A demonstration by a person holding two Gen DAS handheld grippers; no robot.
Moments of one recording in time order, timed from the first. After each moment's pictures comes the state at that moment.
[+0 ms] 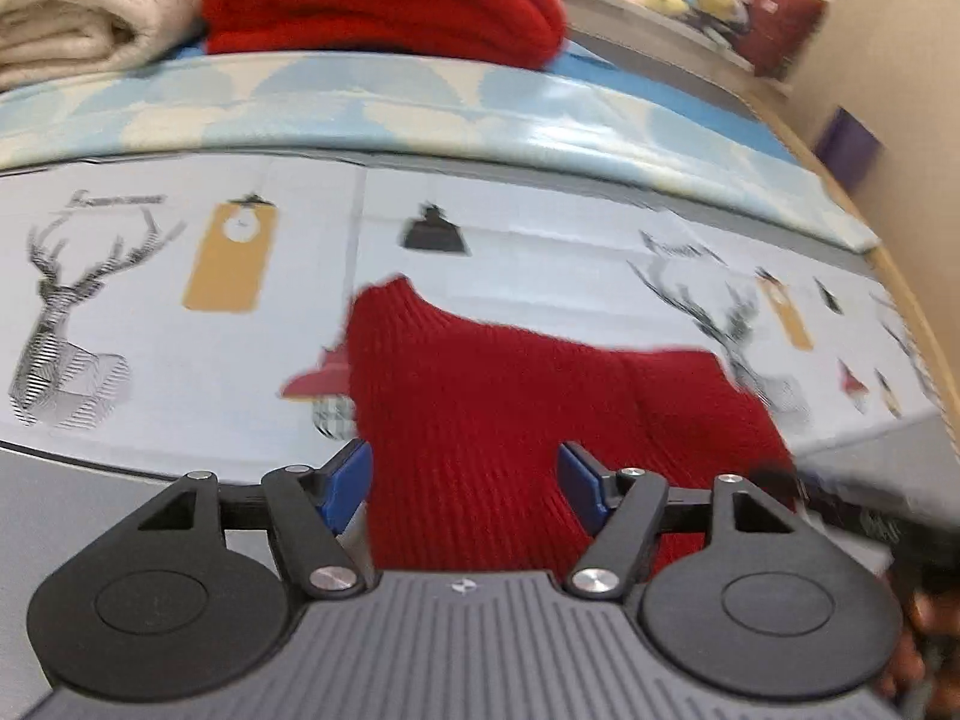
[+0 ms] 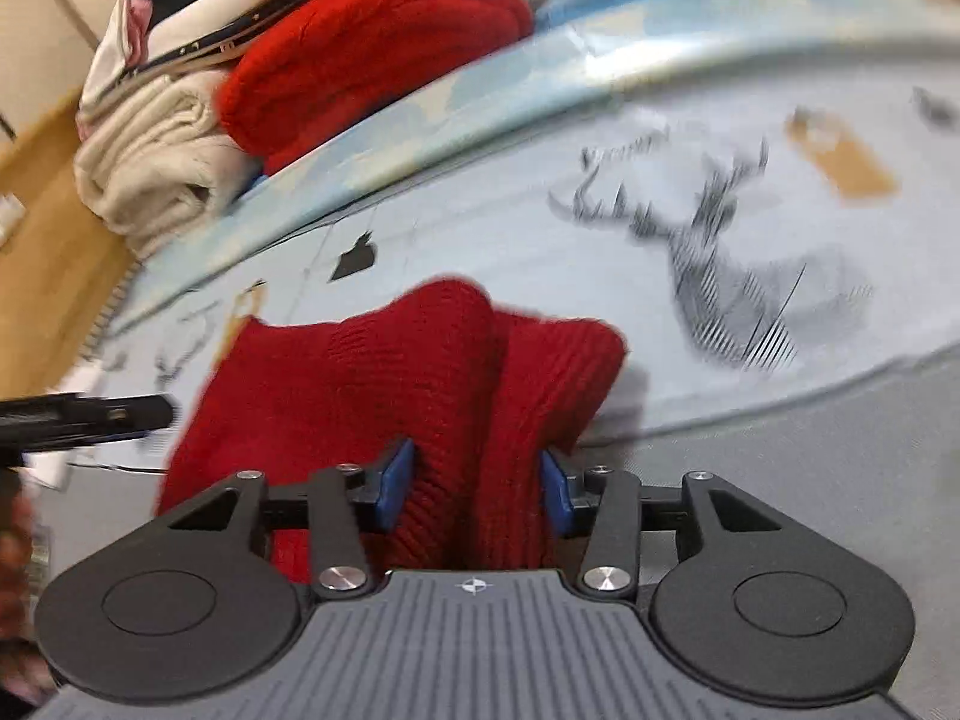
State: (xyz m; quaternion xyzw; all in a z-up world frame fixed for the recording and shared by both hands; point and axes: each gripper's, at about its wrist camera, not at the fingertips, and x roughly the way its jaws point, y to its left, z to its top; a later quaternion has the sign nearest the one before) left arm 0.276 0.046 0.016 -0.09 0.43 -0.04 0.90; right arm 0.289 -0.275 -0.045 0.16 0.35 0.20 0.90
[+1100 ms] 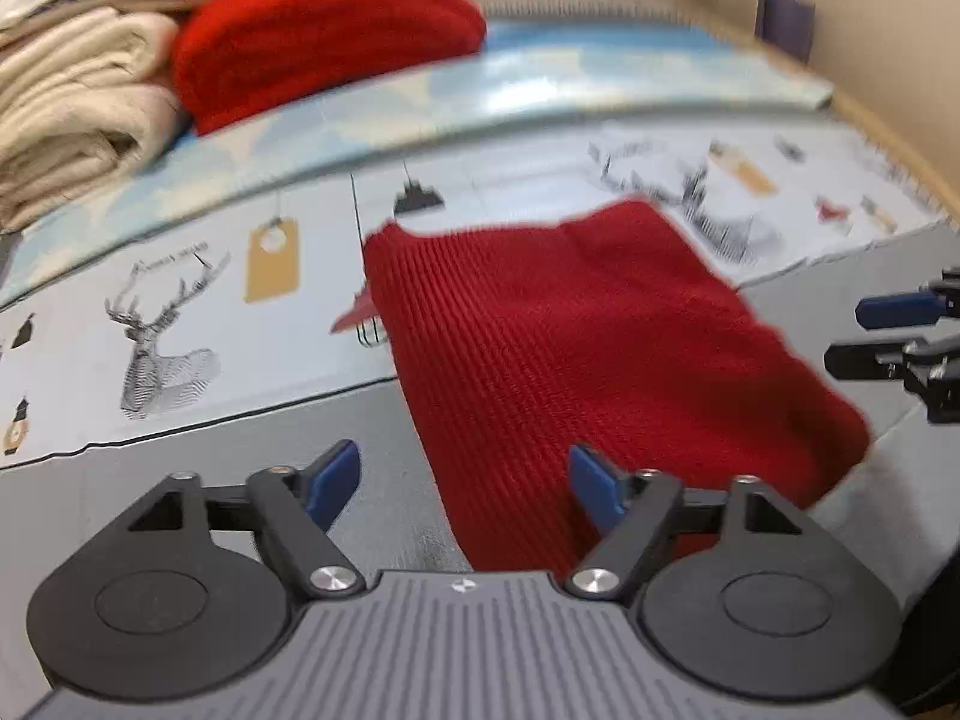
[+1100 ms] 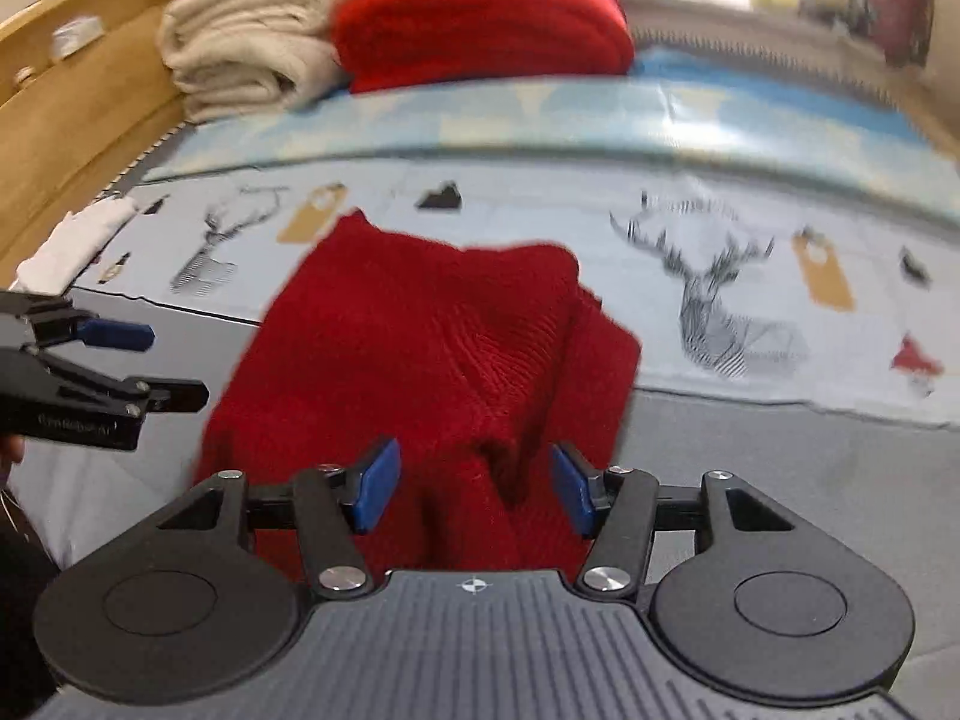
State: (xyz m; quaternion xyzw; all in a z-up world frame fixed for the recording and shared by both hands) left arm 0.135 0.007 0.040 0.07 0.39 -0.02 0.92; right arm 0.160 -0.253 0.017 -0.01 0.34 0.23 0.91
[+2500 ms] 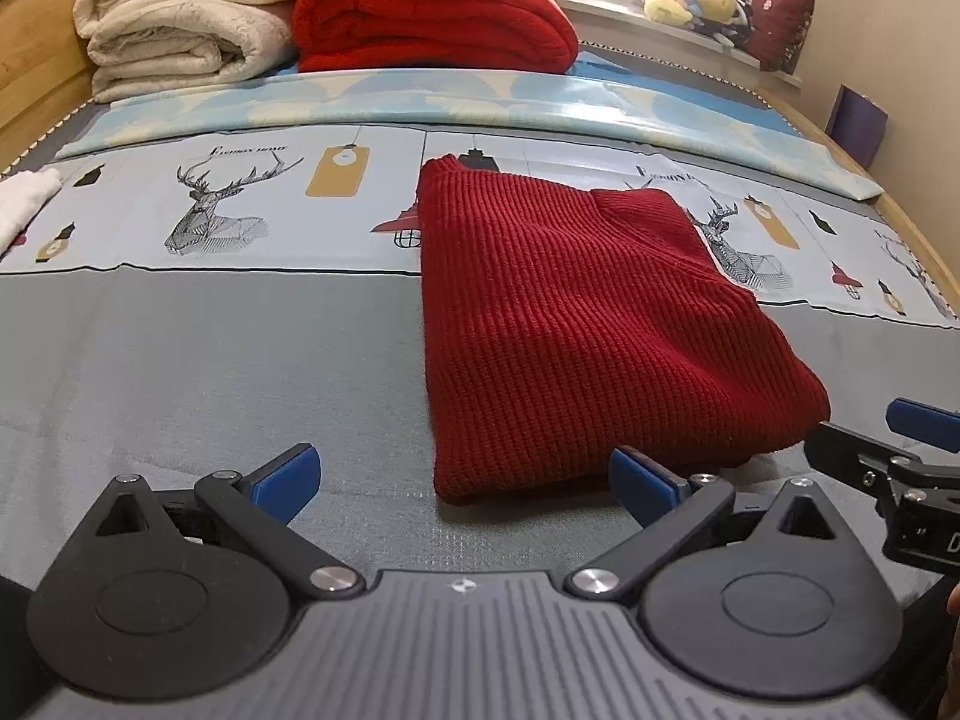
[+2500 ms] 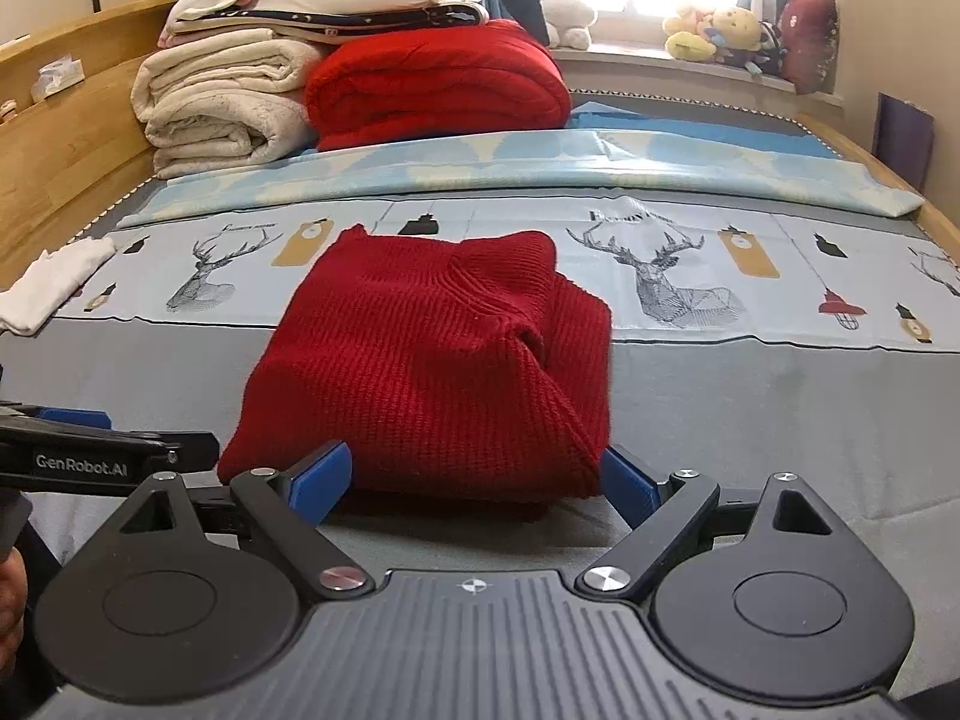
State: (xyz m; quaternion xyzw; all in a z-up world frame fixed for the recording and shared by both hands) left arm 0.051 -0.007 0.005 -0.05 0.38 0.06 0.92; right arm 0.054 -0.231 -0.015 0.02 0.28 0.16 0.95
